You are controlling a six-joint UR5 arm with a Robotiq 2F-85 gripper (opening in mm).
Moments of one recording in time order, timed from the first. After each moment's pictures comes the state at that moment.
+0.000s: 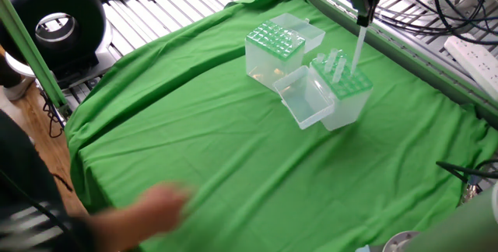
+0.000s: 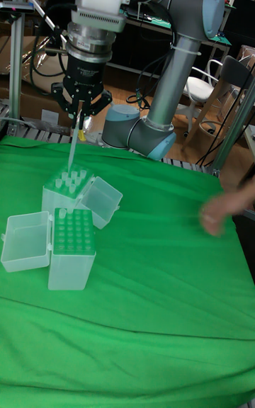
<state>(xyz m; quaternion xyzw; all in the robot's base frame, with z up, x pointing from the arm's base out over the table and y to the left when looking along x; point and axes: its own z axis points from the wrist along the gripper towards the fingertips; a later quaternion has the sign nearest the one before) 0.406 -0.130 0.273 0.09 -0.99 0.00 0.05</state>
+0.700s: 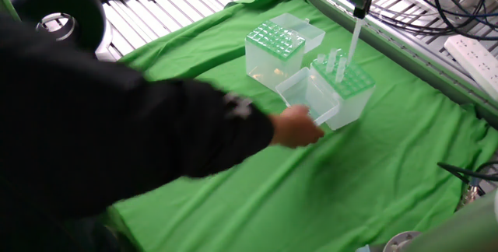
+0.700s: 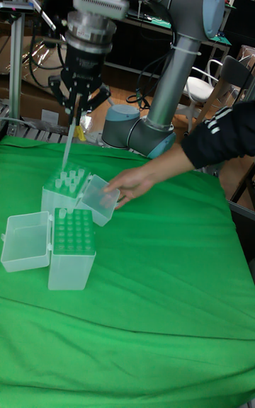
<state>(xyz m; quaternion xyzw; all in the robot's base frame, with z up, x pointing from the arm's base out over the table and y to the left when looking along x) 0.416 -0.136 0.299 0.09 -1.00 0.01 0.03</state>
